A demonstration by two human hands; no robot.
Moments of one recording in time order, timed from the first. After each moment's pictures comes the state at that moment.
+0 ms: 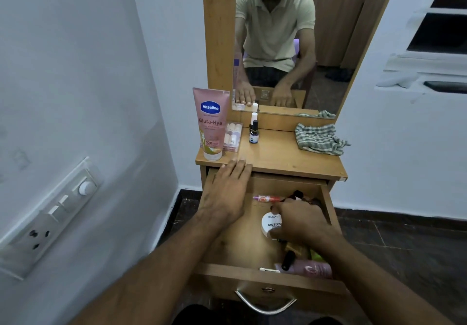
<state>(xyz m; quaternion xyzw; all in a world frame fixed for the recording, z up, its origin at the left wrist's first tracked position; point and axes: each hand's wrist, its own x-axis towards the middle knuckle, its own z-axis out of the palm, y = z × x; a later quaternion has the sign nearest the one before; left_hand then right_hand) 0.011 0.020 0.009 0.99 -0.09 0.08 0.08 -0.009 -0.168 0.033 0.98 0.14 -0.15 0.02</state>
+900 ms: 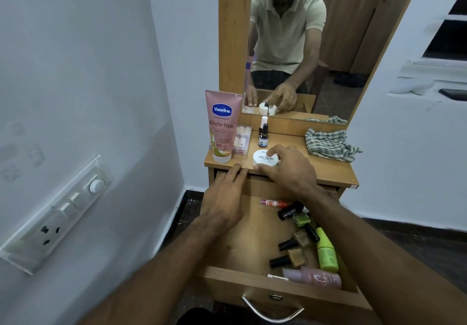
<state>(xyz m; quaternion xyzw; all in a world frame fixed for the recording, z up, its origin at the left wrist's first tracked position) -0.002 0.040 0.013 0.99 -0.02 0.06 0.13 0.069 -0.124 0.065 0.97 0.09 0.08 -0.21</state>
